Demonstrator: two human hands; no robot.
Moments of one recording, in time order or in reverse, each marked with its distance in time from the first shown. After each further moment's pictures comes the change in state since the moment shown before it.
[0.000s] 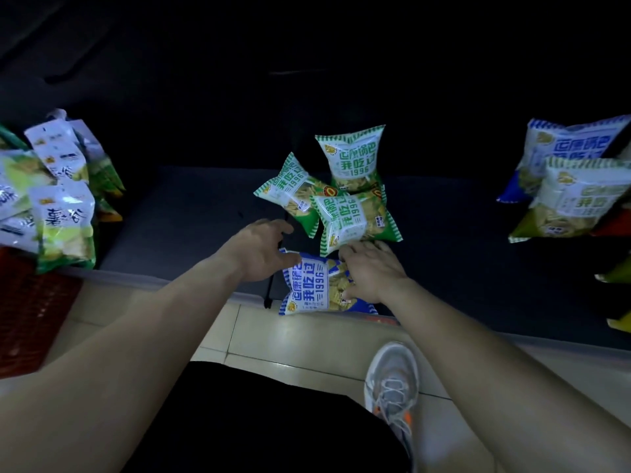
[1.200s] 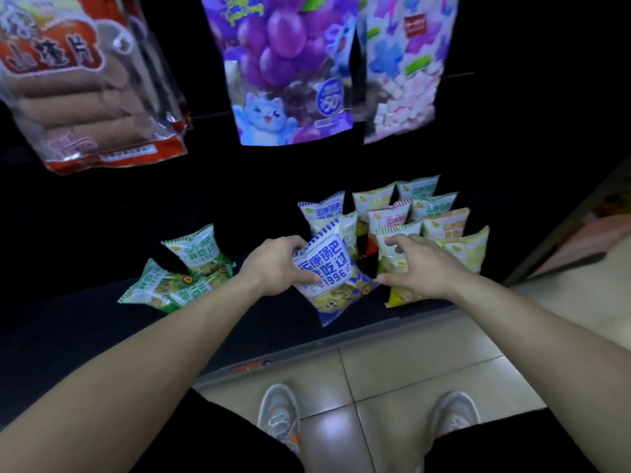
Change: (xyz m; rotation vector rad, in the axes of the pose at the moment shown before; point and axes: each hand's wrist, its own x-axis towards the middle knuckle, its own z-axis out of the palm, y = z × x) left_hand -0.063 0.300 0.011 -0.105 0.084 0.538; right_hand -0.372 0.173 -0.151 0.250 0.331 0.605
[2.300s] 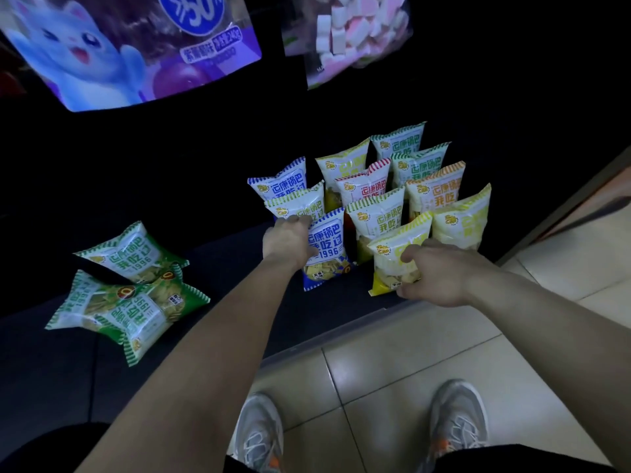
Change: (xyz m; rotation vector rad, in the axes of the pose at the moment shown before) left_hand 0.172 0.012 0.137 0.500 0.032 -0.028; right_hand 0.042 0.088 0.034 -0.120 -0.334 0.200
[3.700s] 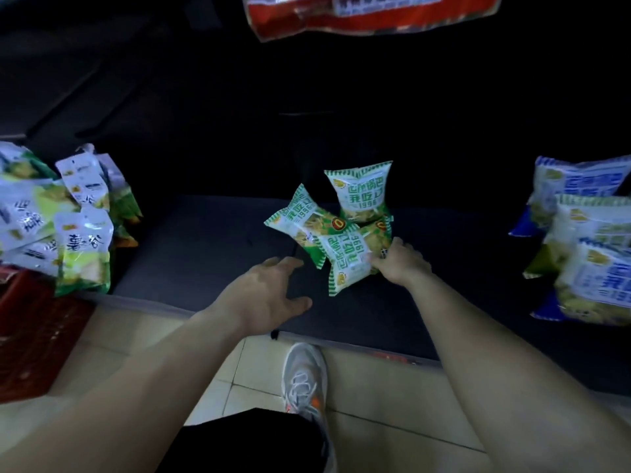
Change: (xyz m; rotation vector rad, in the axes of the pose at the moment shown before) left_hand -0.275 -0.343 -0.033 -0.346 -0.236 -0.456; right_hand 0.169 -0.418 0.135 0.257 -0.086 -0.200
